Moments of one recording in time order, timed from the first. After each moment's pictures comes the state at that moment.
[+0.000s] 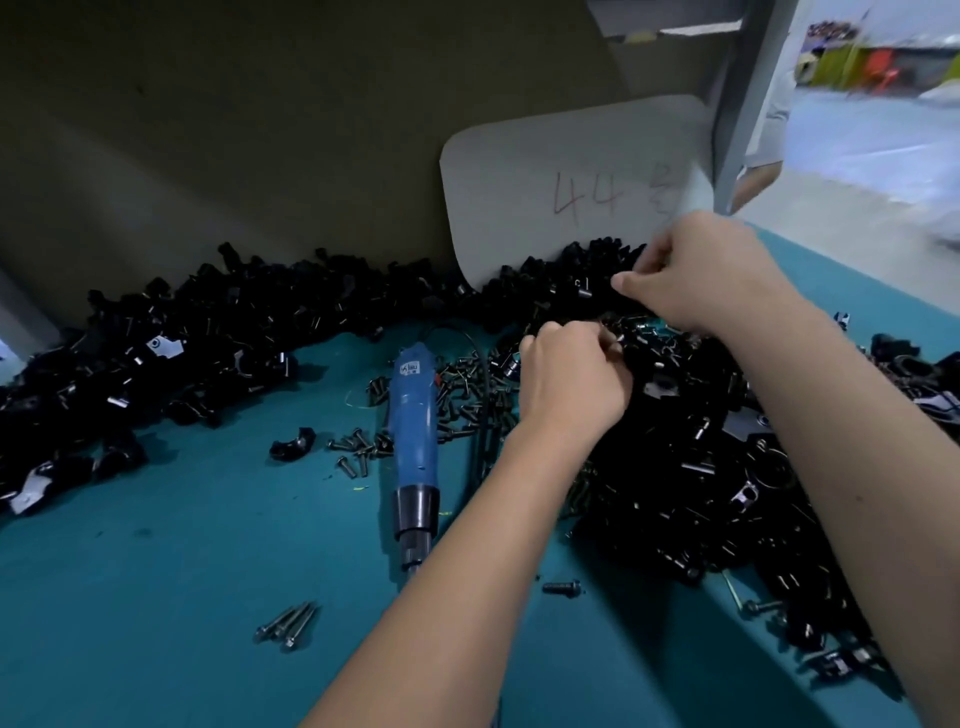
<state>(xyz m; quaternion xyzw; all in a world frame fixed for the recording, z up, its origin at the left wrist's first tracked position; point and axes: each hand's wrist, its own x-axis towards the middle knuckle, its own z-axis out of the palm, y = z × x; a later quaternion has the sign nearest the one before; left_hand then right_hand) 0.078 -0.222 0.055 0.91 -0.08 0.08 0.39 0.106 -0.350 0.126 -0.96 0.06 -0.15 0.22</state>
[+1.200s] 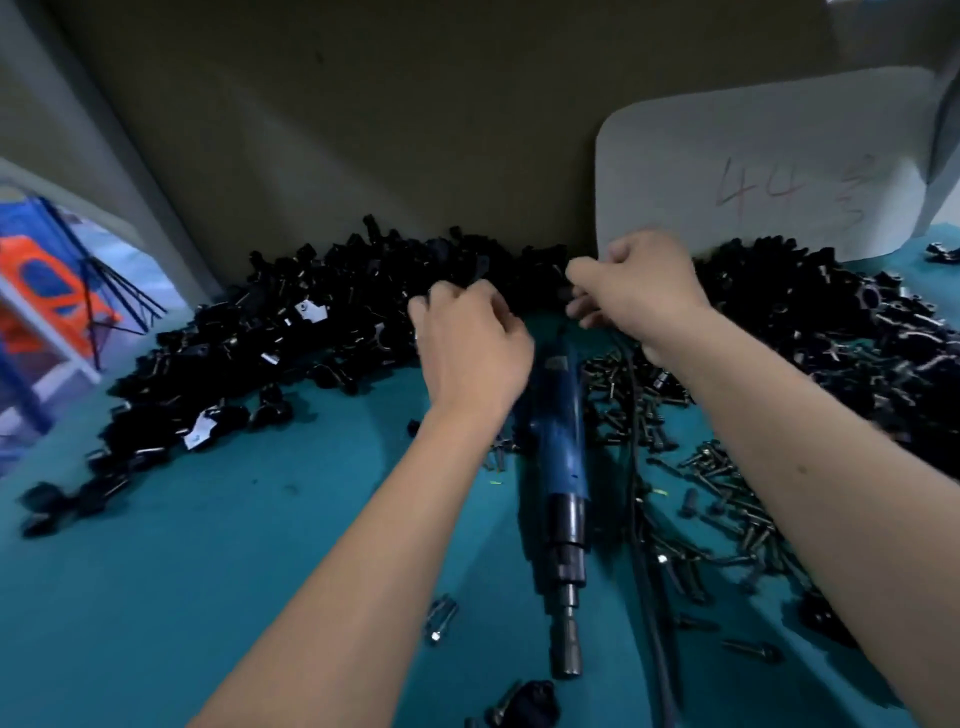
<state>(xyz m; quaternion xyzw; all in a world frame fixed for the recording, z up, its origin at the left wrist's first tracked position) 0.107 -0.035 0.050 0.92 0.12 0.28 0.24 0.163 -0.183 0.081 -0.79 -0.06 -0.05 0.61</state>
